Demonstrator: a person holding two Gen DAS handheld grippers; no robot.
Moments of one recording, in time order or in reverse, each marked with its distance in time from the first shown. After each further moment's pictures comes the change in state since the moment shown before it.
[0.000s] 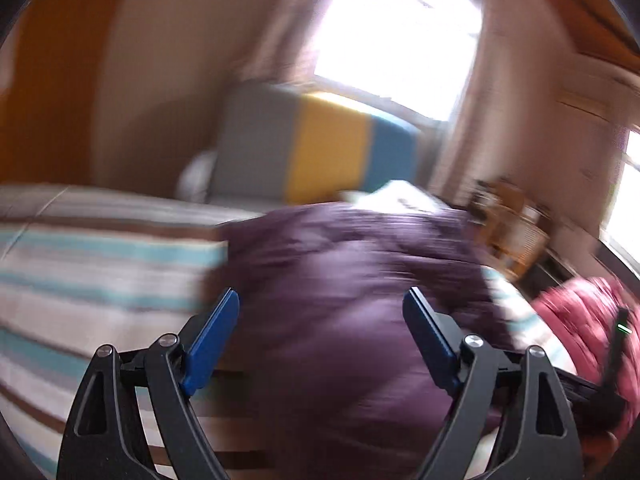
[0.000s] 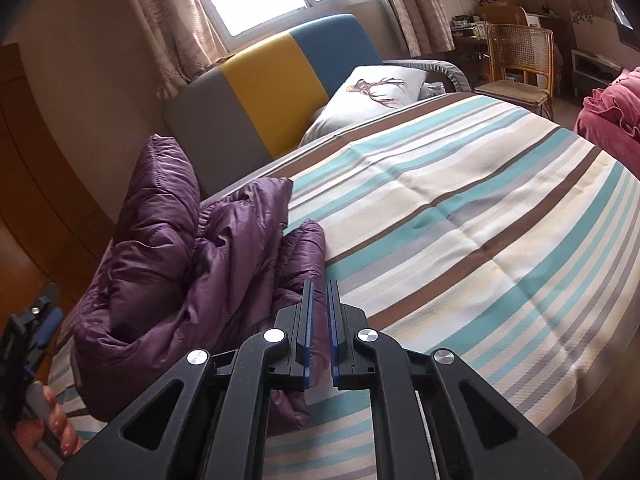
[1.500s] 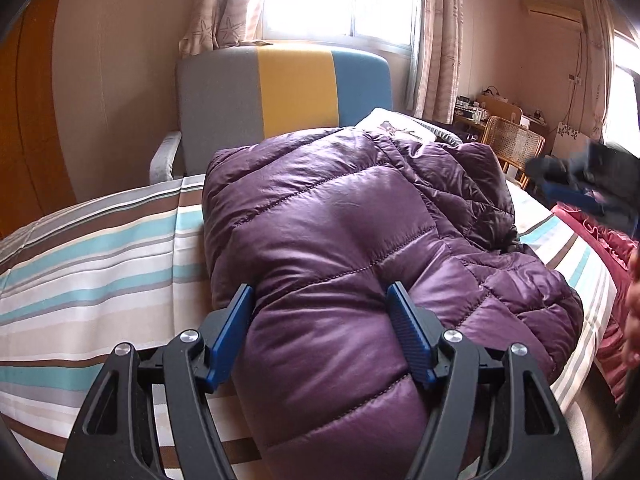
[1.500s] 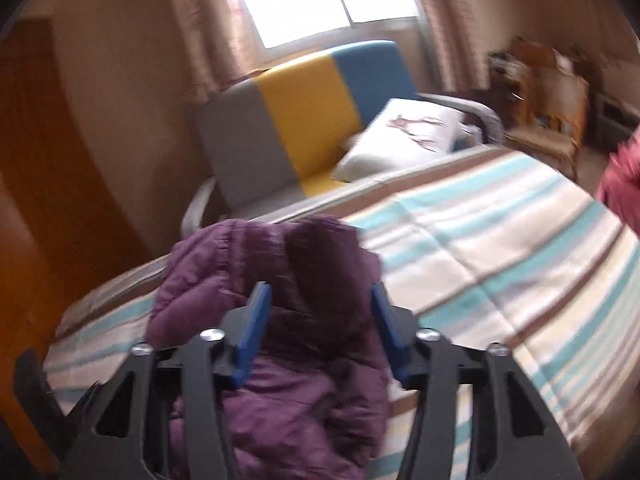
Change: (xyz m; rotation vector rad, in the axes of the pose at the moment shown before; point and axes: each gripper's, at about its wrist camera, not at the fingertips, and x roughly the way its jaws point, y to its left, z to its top) left arm 0.024 -0.064 -0.039 0.300 0.171 -0.017; right arm -0.004 0.056 0.043 -0.153 -0.059 0.051
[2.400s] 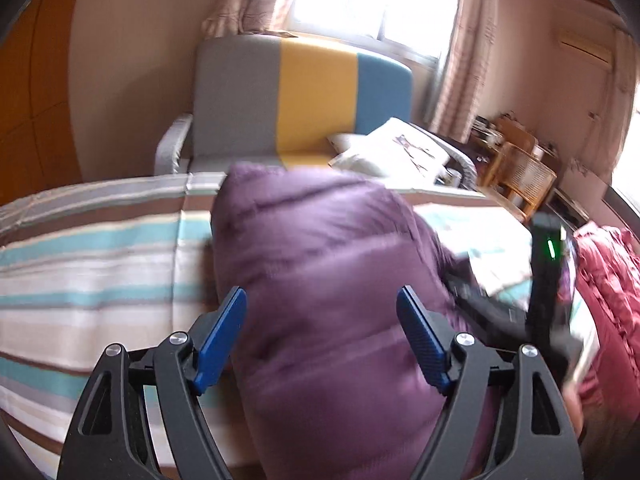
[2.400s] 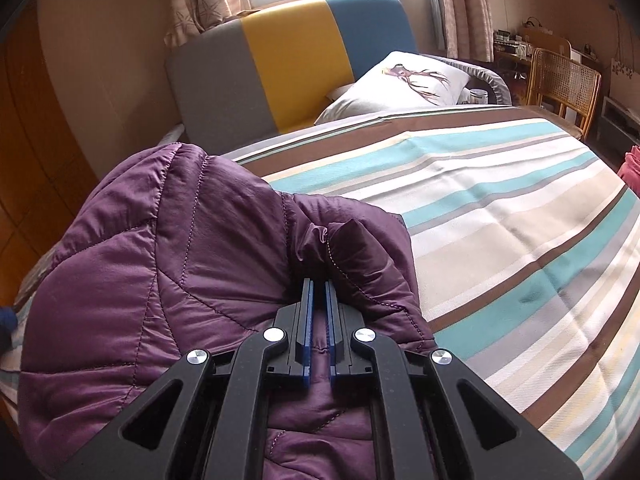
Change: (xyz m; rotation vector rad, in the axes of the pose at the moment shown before) left arm 0.014 0.020 0.053 -0.139 0.024 0.000; right arm 0.122 -0.017 -0.027 -0.022 0.138 -0.115
